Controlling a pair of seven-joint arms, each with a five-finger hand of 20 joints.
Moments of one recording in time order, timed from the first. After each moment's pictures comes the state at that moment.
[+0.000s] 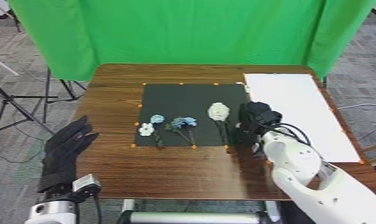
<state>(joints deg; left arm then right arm) 135.2 -49.4 -87.5 -127.3 45.8 35.9 27.6 -82.1 -47.0 54.7 -106.4 -136.6 -4.6 25.4</state>
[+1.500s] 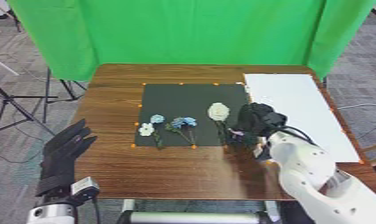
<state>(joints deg) 136.7 -50.3 -88.3 -127.4 46.0 35.8 27.5 -89.3 -48.1 64.2 -113.8 -132.0 -11.0 24.4</state>
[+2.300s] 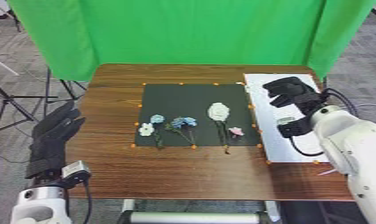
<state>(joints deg) 132.5 -45.4 -90.7 -126.0 42.8 36.5 28.2 -91.4 -52.8 86.0 -109.3 -87.7 -4.9 23.7</state>
